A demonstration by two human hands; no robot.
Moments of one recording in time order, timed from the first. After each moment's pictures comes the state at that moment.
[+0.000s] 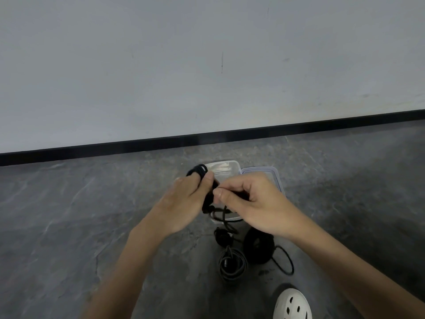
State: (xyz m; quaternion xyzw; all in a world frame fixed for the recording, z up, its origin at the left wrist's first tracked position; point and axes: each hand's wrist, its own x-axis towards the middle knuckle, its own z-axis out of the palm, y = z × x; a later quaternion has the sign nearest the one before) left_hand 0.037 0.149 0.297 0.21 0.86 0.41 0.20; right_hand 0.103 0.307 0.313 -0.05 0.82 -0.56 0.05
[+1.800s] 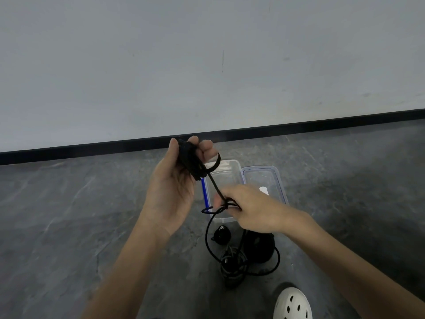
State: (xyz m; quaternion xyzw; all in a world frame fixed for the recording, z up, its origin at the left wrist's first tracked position) left_hand 0.039 0.154 0.314 0.04 0.38 0.90 0.22; right_hand 0.089 0.313 0.290 -0.07 0.91 -0.35 0.20
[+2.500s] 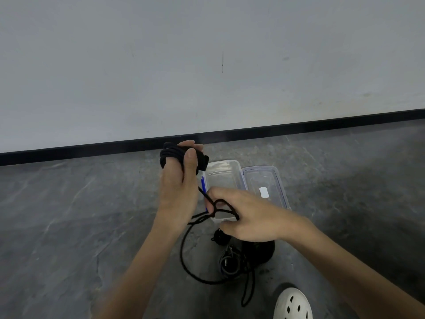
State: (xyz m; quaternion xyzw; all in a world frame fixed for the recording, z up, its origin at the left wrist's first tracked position) left_hand 0.041 0.166 0.297 0.10 0.76 0.64 -0.03; right_hand 0.100 0.303 0.312 -0.12 0.88 -0.42 0.20
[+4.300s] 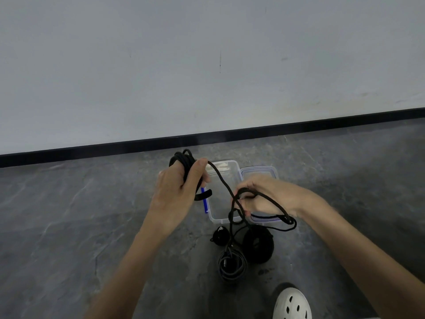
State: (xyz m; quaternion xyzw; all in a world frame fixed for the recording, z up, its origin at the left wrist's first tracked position) left_hand 0.037 0.153 0.292 0.16 0.80 0.57 0.04; right_hand 0.085 0.346 0.309 -0.03 0.89 -0.40 0.24
